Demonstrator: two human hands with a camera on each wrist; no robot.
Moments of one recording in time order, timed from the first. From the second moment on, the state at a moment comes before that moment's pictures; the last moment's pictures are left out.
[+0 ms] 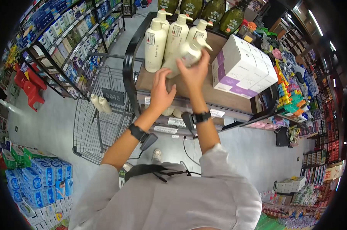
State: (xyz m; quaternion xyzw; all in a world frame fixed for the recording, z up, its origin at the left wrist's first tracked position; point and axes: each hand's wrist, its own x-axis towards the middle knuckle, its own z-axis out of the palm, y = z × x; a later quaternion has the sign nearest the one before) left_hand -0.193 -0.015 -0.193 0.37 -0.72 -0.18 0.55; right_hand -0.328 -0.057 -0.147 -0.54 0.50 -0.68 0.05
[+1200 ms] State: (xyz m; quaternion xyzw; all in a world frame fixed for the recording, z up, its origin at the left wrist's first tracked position) left_hand 0.261 0.155 -0.291 0.09 -0.23 -0.89 0.38; right_hand 0.086 0.080 -0.214 -0.56 0.42 -0.46 0.55
